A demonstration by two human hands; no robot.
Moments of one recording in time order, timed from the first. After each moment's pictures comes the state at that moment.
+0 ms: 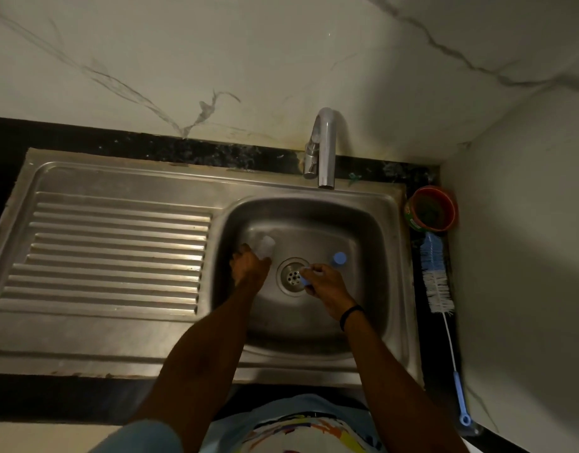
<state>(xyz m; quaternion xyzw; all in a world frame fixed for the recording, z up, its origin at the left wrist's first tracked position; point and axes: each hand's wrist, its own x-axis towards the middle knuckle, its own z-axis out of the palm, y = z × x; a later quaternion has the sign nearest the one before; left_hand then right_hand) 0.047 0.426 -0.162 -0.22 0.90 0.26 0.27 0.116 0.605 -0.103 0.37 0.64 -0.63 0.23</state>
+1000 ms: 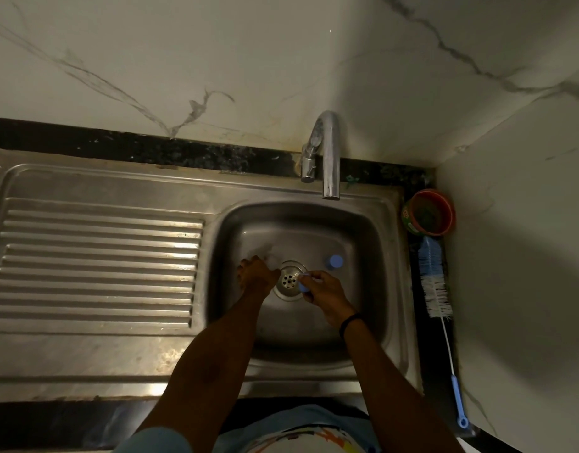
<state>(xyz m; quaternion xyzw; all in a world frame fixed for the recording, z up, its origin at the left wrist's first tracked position) 0.043 0.452 -0.193 -0.18 0.89 0.23 0.36 0.111 0.603 -0.110 0.41 0.63 -0.62 0.23</state>
